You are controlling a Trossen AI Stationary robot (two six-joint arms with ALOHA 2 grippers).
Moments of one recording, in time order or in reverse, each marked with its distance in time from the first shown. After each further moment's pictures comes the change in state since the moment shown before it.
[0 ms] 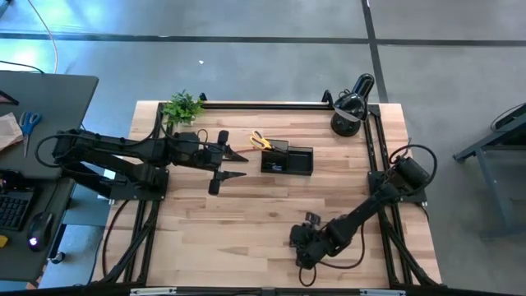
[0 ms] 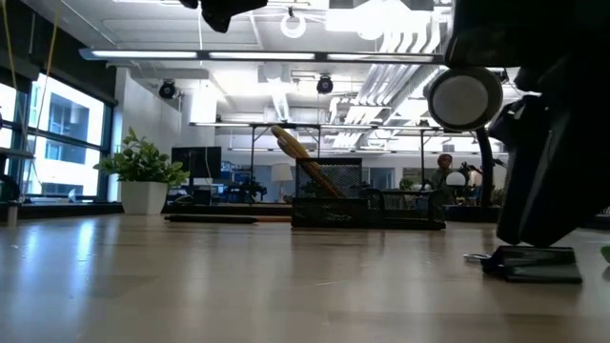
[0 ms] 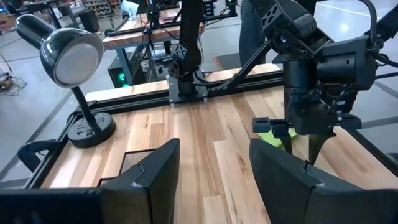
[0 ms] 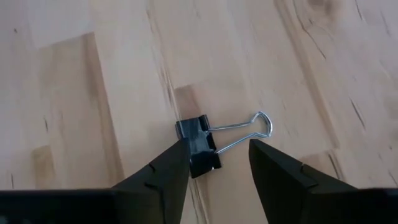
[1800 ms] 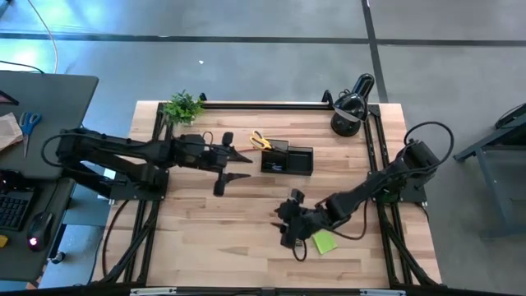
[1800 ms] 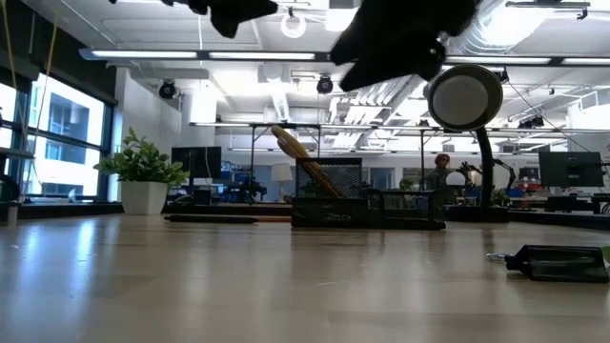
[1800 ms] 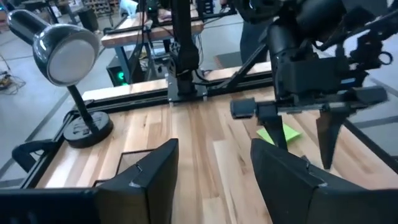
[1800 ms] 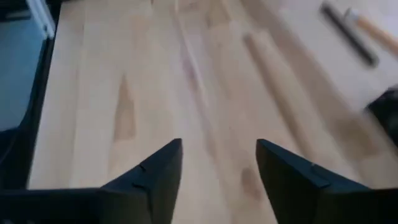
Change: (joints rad) left arm 0.000 0.053 0.000 0.047 -0.004 -0.002; right arm -0.150 -0.186 -0.001 0.225 0.148 -0.299
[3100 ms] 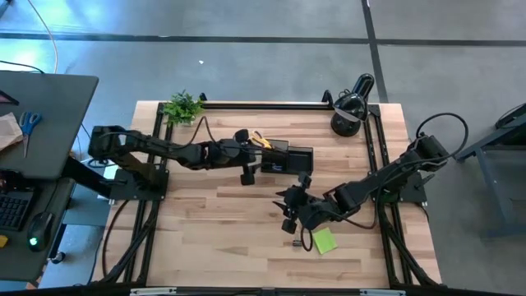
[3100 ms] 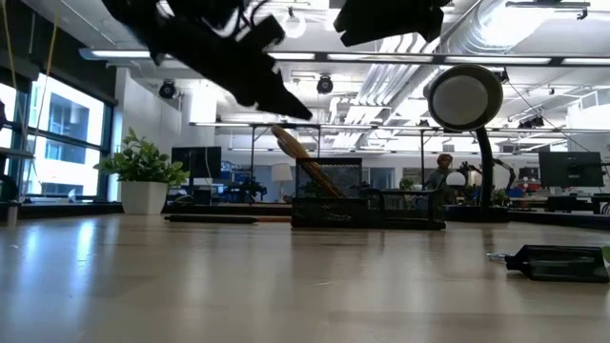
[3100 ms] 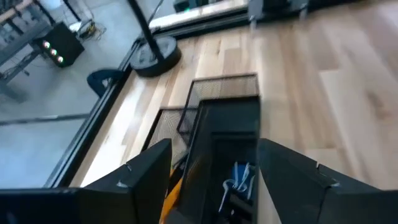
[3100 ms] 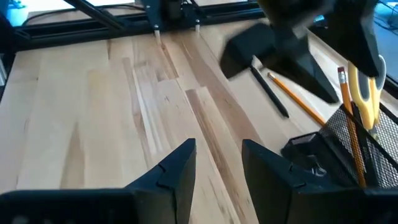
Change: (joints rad) left arm 0.093 0.384 0.000 0.195 -0.263 0.097; right arm -0.040 -0.126 -0.001 -0.036 0.205 -0.119
